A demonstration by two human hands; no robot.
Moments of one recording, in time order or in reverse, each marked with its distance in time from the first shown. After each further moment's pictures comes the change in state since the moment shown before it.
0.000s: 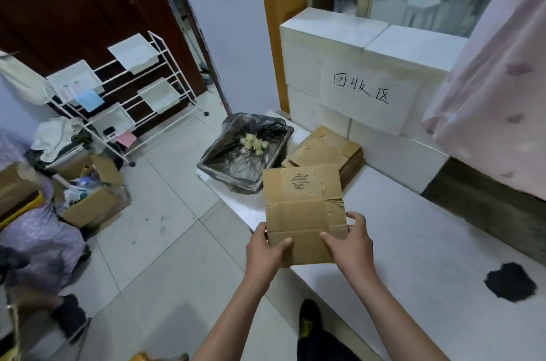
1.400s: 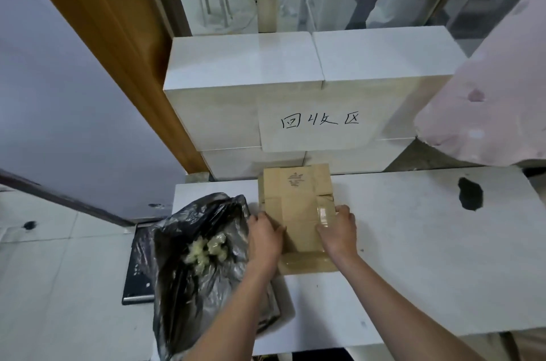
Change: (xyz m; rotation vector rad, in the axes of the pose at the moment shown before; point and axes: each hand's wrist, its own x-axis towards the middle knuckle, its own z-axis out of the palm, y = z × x) left_hand 0.378 0.120 0.053 0.776 -0.604 0.342; right_hand 0.233 -0.107 0.140 -0.012 0.654 0.573
